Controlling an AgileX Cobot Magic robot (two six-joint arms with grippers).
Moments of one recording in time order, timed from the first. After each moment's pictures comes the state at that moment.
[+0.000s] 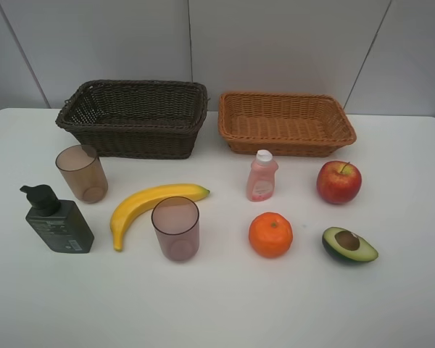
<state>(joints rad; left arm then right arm) -0.10 -0.01 -0.42 -0.02 1.08 0.00 -0.03 0.00 -0.52 -0.03 1.04 0.06</state>
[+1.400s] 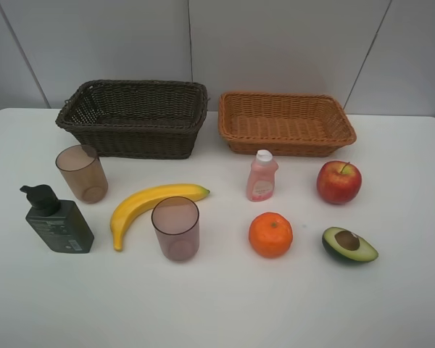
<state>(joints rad) -0.10 -0.01 -0.42 -0.02 1.08 0.00 -0.03 0.00 -0.52 -0.04 1.04 0.07</state>
